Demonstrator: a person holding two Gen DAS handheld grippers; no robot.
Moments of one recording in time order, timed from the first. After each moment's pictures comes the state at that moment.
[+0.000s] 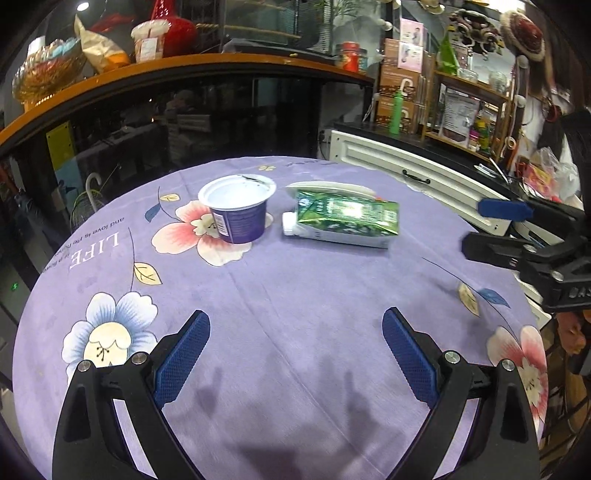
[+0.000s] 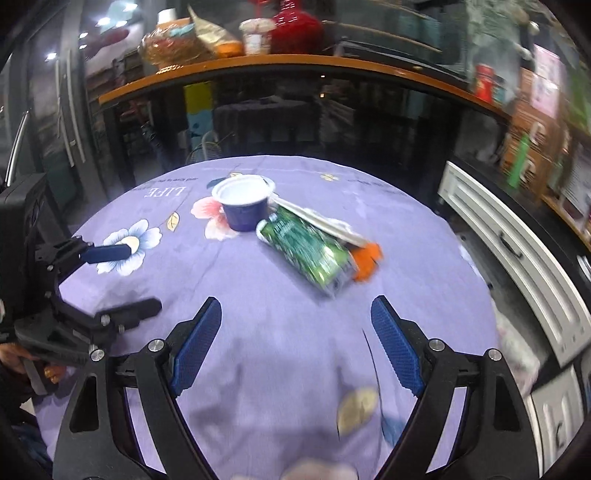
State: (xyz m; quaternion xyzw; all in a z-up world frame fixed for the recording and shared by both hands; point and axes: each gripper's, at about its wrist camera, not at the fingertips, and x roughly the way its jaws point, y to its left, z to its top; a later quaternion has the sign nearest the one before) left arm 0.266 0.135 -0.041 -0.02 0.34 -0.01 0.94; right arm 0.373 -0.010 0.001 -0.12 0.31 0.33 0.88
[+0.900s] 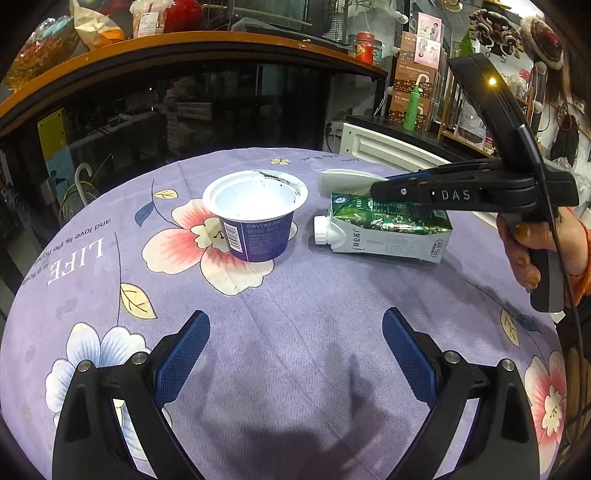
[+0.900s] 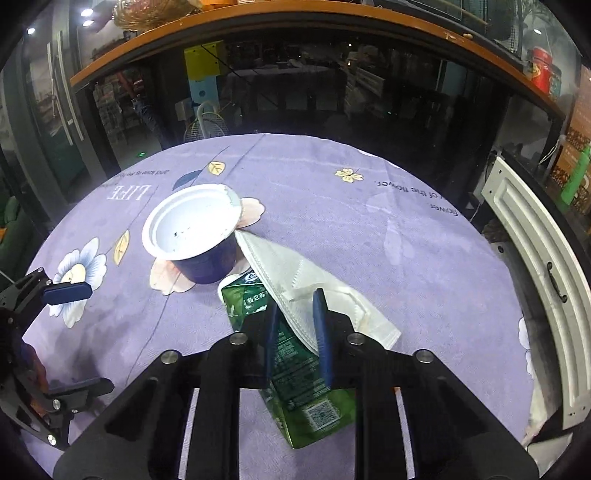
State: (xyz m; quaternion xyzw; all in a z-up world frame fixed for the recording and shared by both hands) left arm 0.321 0.164 -0.054 -0.03 0.35 -0.02 0.93; right arm 0.513 0.065 -0.026 -0.16 0.37 0.35 0.84
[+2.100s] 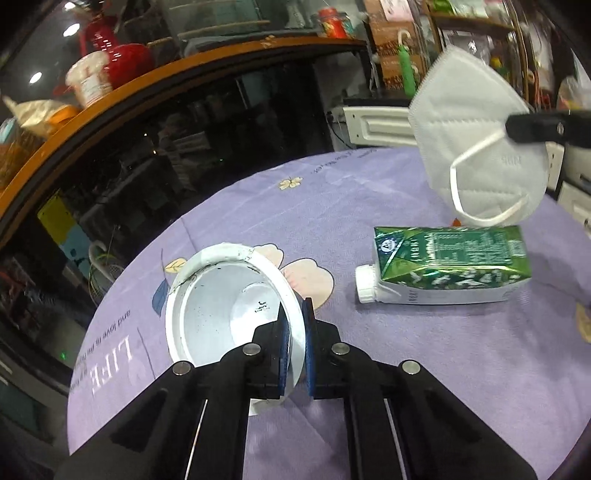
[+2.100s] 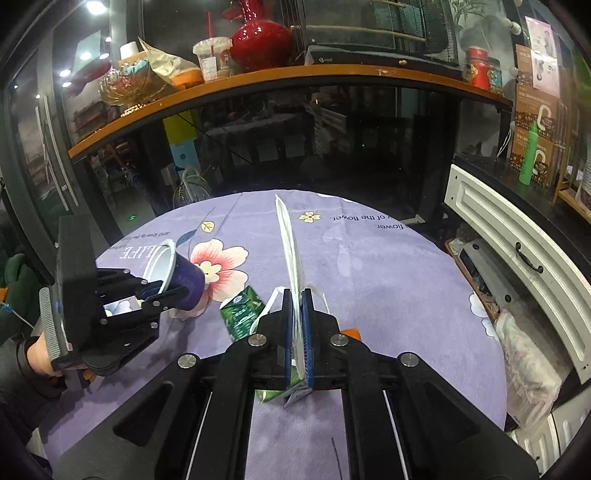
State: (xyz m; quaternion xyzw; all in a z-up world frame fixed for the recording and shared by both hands) left arm 0.381 0.152 -0.045 0.13 0.35 0.02 0.93; right arm 0.464 -0.017 0.023 -0.06 0.30 0.33 0.89
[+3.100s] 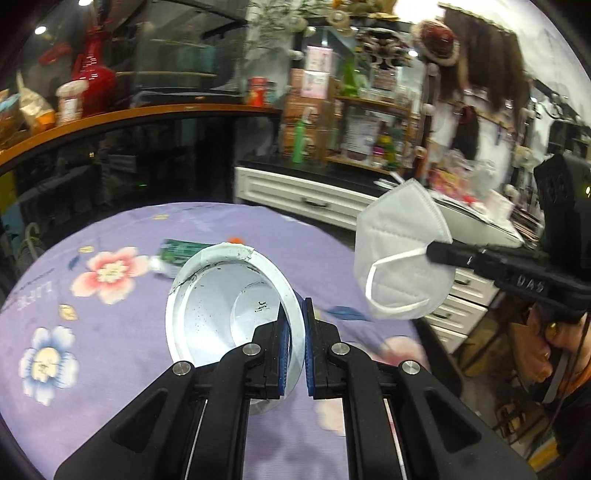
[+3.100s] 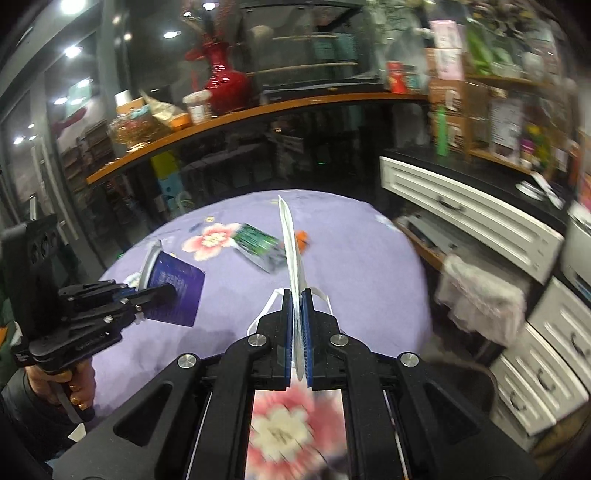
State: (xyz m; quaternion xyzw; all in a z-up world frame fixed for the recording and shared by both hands) left arm 0.201 0.005 0.008 0.00 0.27 -0.16 0.95; right arm 0.256 -0.205 0.018 0.02 0.28 0.25 0.93
